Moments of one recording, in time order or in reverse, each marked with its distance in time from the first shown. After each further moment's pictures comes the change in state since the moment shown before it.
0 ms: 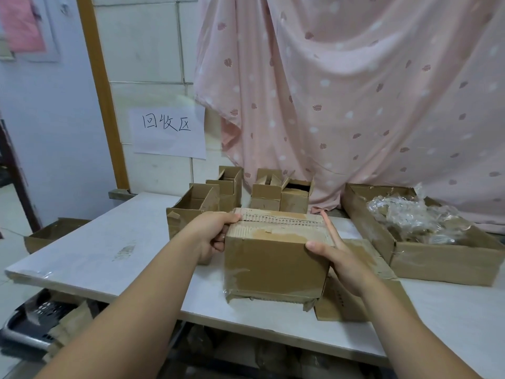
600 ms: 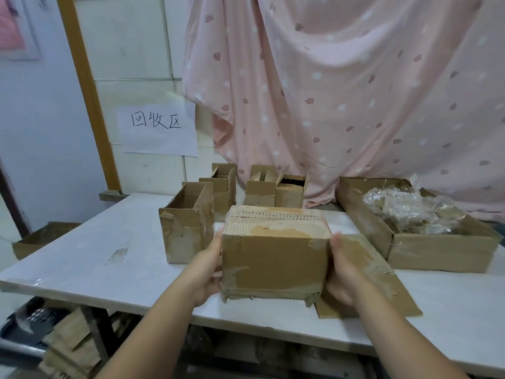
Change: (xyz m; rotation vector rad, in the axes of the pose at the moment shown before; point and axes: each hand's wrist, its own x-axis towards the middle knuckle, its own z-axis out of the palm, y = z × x) left_hand -0.019 -0.058 0.010 -0.062 0.010 -0.064; right_hand -0.005 0.026 0.006 0.333 0.046 0.106
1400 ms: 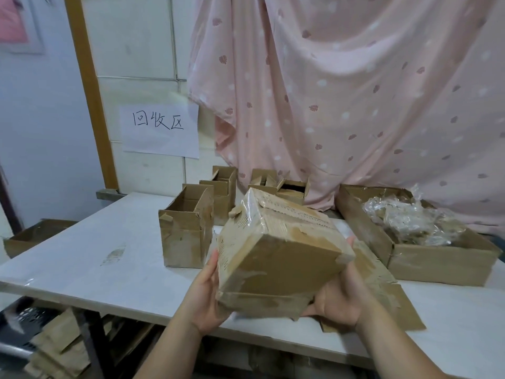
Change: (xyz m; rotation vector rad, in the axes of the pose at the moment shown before) left_hand 0.019 -0.046 -0.011 -0.695 -0.561 0.036; right_hand -0.018 -0.006 0.010 0.424 -0.305 0.345
